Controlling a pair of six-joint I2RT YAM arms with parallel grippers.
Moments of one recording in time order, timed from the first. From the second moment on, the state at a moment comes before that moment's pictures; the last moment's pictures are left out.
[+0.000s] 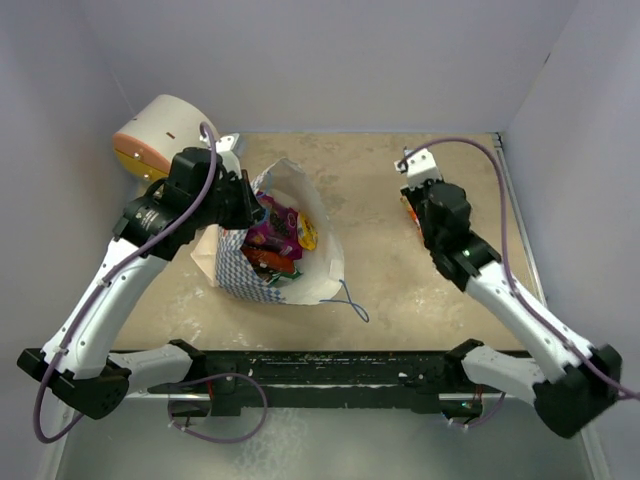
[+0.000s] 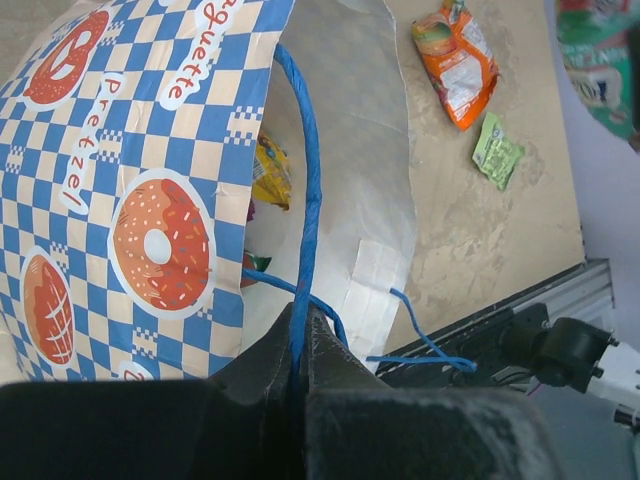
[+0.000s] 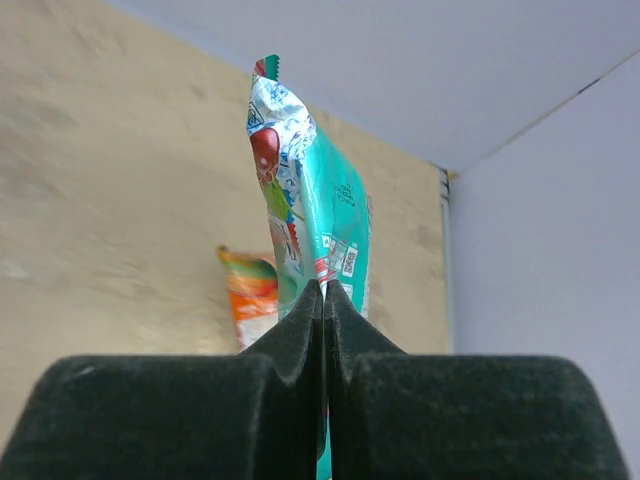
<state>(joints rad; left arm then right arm) -0.53 1.17 1.50 -0.94 0.07 -0.53 0.56 0.98 0.92 -0.06 0.53 -0.38</state>
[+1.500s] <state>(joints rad) -0.52 1.29 1.59 -1.04 0.07 -0.38 0.25 1.67 0.85 0.21 0.22 -0.59</state>
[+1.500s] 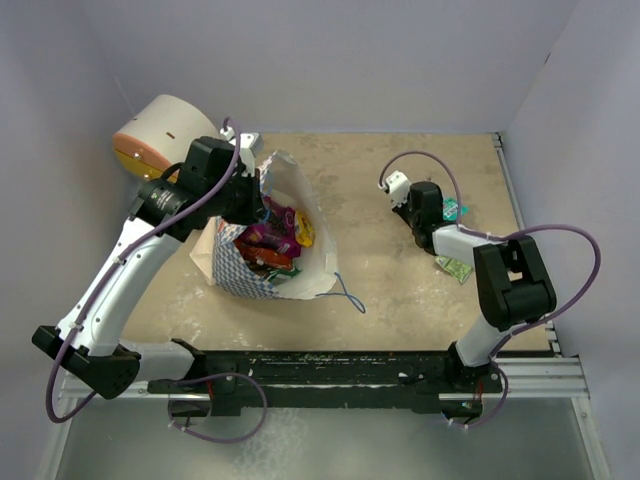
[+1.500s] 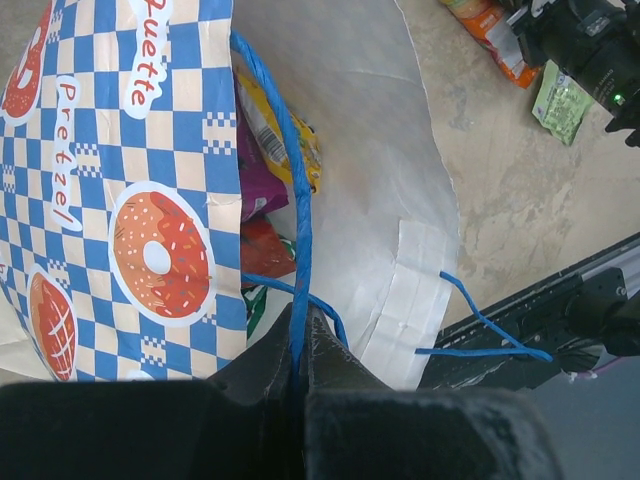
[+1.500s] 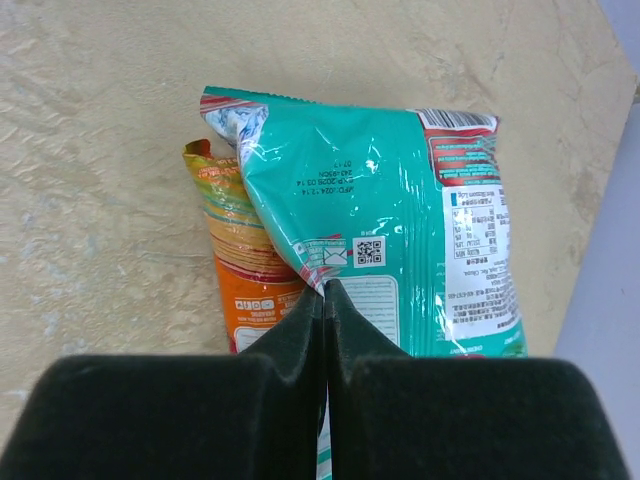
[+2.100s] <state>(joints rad) -0.52 1.27 1.59 -1.03 0.13 -0.37 0.29 1.26 0.88 -0.04 0.19 -0.28</state>
